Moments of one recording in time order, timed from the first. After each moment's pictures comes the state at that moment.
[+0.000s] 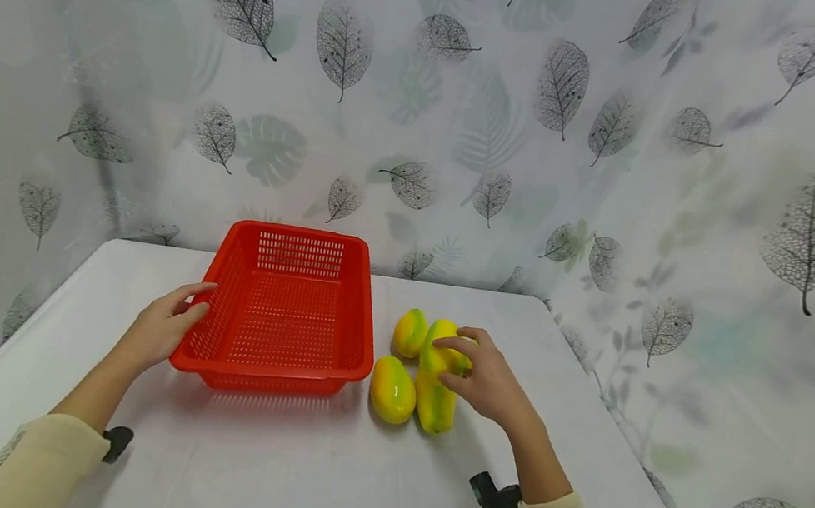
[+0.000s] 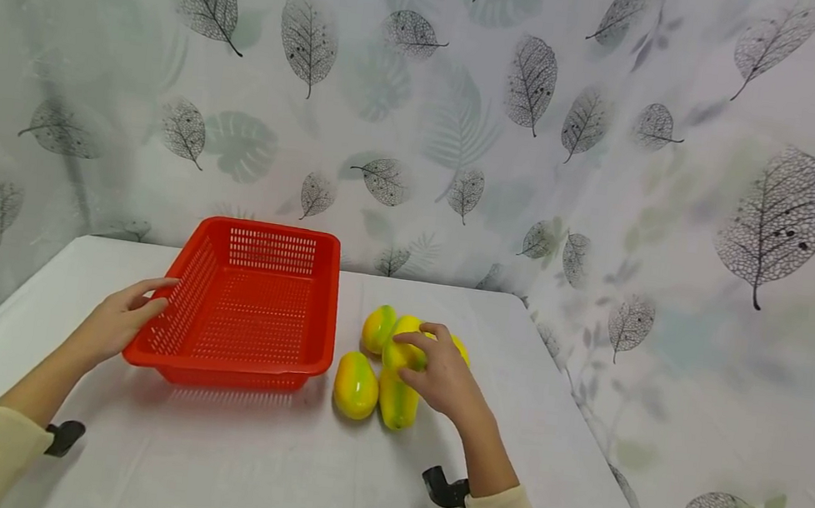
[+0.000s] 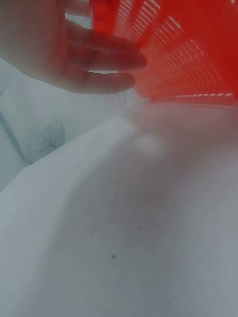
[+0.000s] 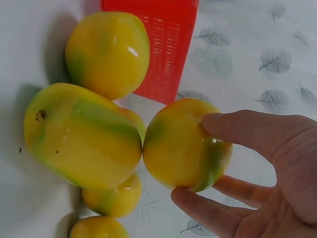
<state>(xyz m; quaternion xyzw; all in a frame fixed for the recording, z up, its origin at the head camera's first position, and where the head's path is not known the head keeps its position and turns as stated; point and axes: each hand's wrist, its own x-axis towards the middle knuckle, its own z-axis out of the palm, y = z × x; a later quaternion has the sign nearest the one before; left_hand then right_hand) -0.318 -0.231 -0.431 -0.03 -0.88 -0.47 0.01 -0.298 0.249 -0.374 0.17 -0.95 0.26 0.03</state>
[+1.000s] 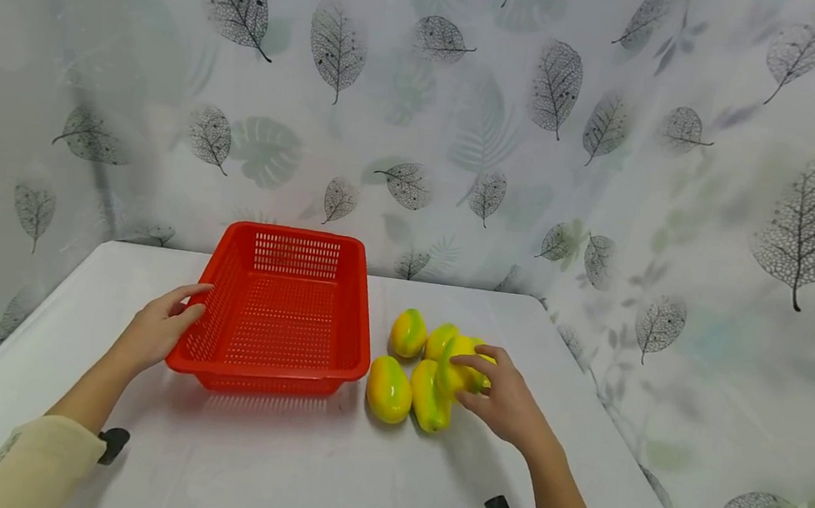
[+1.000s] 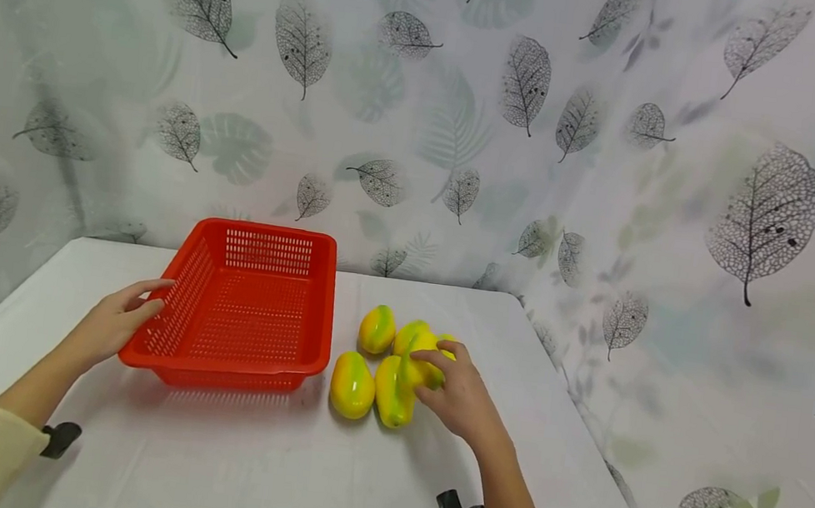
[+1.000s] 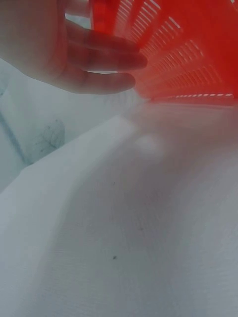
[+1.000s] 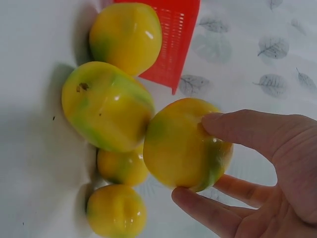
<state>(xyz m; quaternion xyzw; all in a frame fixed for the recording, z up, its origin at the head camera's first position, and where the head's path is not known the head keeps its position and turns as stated) -0.318 -0.231 -0.432 -0.03 -0.88 -0.47 0.01 -0.274 0.278 -0.383 0.15 -0.95 0.26 0.04</state>
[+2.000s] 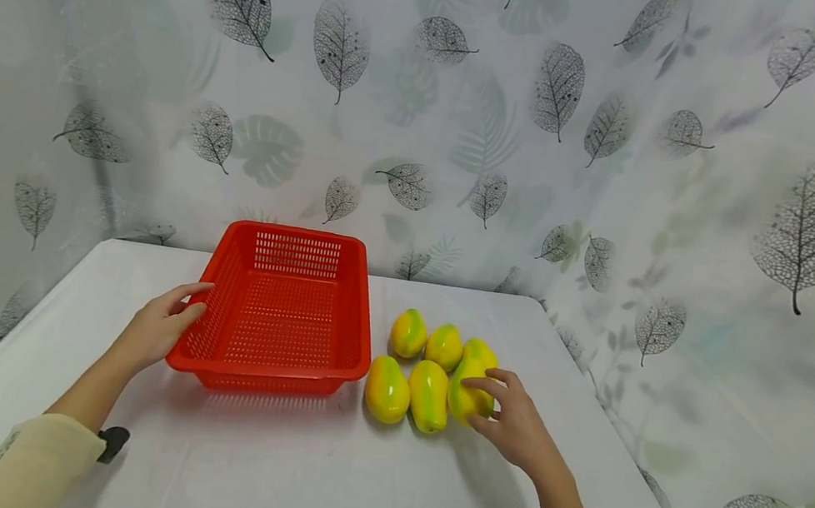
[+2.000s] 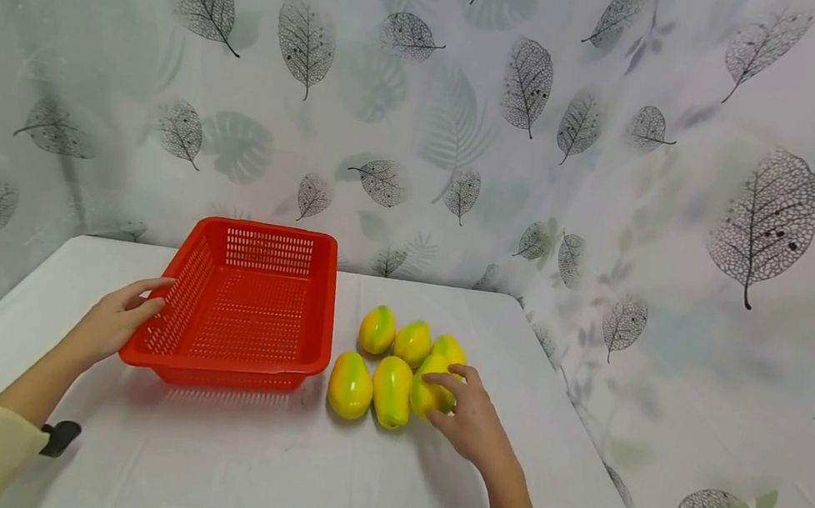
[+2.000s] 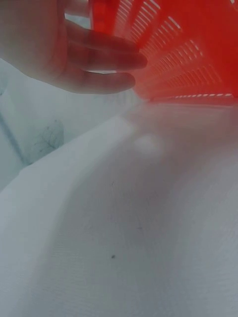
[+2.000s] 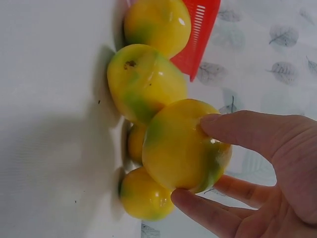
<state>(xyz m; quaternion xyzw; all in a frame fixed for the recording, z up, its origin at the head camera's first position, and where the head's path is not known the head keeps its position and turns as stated) -0.319 -0.232 -0.432 -0.03 -0.88 -0.47 0.01 -0.258 0.296 -0.405 0.12 -0.95 0.28 0.03</state>
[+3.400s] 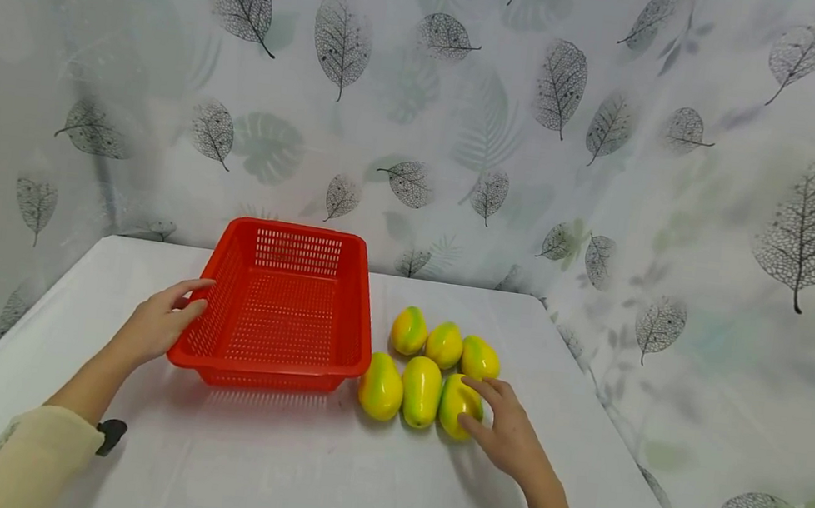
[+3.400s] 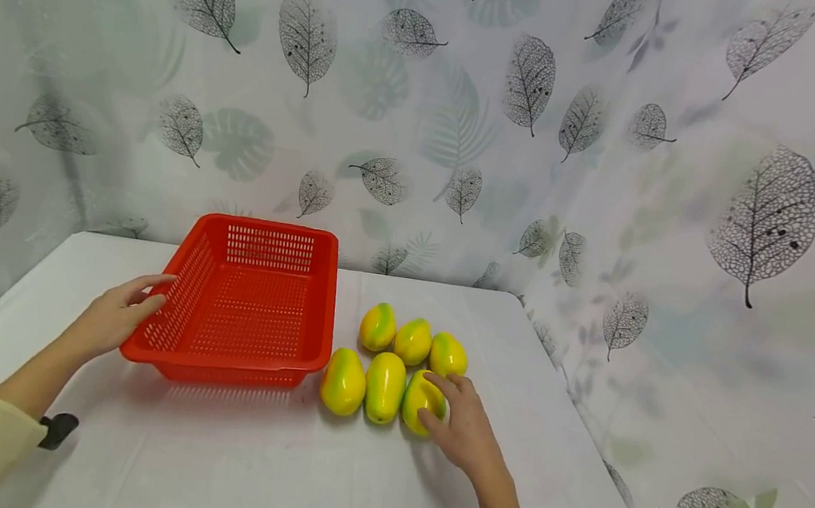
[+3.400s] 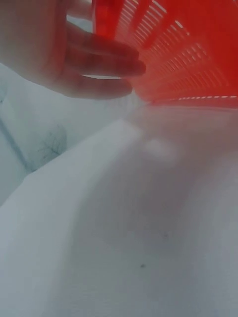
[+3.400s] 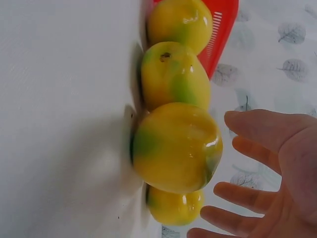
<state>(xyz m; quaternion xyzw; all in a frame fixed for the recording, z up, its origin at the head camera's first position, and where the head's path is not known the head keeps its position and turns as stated) -0.318 -0.232 -0.426 -0.04 -0.90 -0.44 0.00 -0.255 0.289 -0.428 0.08 -0.96 0.27 0.04</state>
